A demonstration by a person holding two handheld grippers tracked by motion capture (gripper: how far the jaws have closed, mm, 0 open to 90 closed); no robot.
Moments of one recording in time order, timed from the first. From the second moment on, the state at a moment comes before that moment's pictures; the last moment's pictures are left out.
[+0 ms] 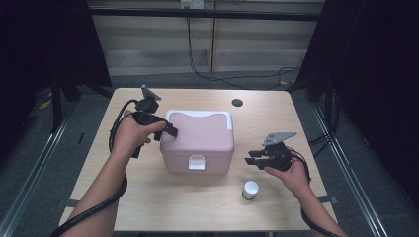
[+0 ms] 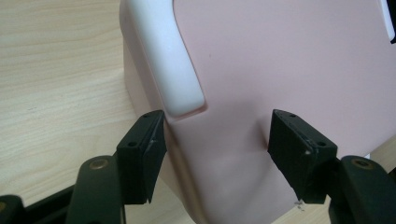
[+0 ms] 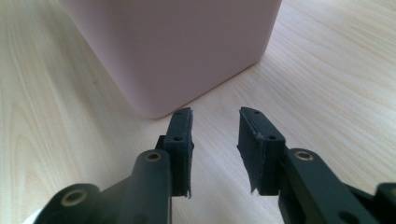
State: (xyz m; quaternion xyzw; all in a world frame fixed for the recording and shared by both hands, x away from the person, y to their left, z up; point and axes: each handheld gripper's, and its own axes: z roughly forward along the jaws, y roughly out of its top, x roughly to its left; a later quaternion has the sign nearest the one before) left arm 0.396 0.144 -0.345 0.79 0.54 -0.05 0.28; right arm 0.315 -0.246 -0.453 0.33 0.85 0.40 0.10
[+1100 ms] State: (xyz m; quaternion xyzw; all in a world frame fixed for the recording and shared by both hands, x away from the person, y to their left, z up) left arm 0.393 0.135 -0.342 0.81 0.52 -0.05 0.27; right arm 0.336 -0.243 -0.353 0.33 0.84 0.43 0.09
